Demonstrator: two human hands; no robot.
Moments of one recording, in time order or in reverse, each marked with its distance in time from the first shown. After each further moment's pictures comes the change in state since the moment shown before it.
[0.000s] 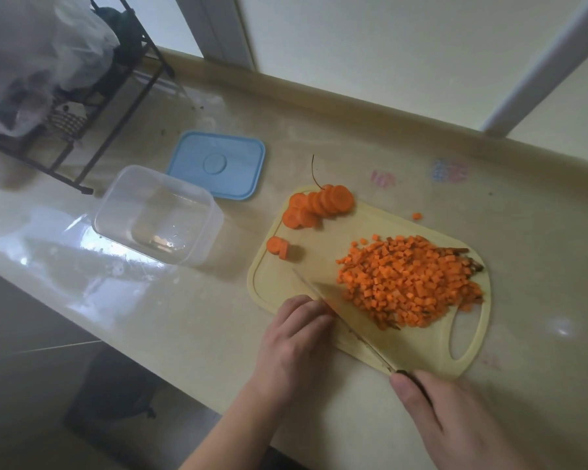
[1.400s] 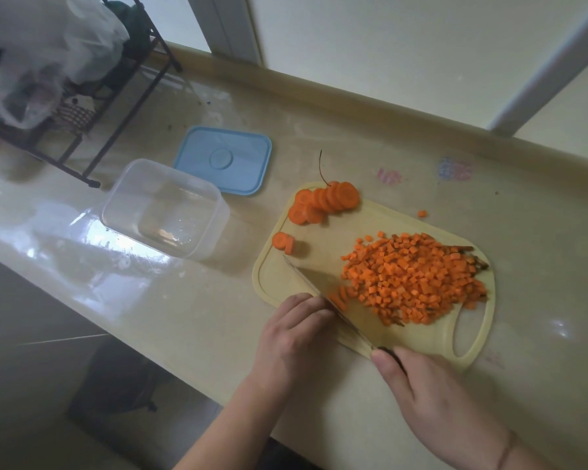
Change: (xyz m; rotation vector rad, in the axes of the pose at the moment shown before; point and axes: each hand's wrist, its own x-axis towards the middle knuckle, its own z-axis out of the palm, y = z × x) left_hand 0.002 0.000 -0.010 -0.004 -0.006 -0.016; right_hand 0.020 -0.014 0.010 -0.028 -0.016 -0.134
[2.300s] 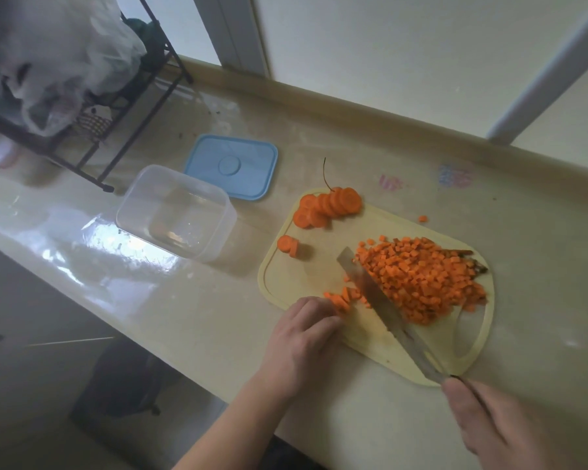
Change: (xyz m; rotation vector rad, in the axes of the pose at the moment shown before) left_hand -0.003 0.002 0.007 -0.001 -0.029 0.044; right_hand -0.046 -0.006 -0.048 0.105 0.180 0.201
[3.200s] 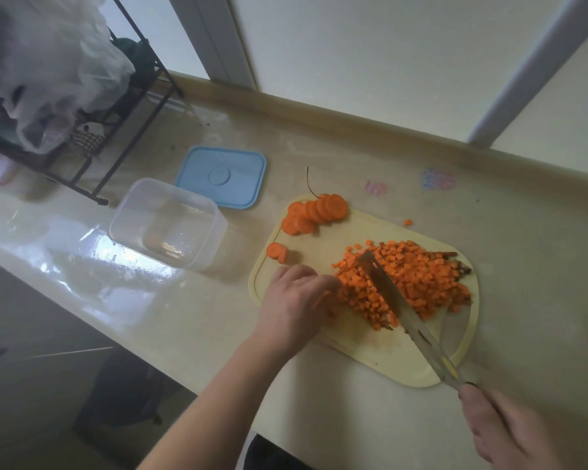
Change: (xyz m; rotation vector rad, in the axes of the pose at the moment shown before) left_hand 0.067 0.000 -0.013 0.161 -0.061 -0.129; right_hand -0.006 0.039 -0.011 0.149 -0.112 0.213
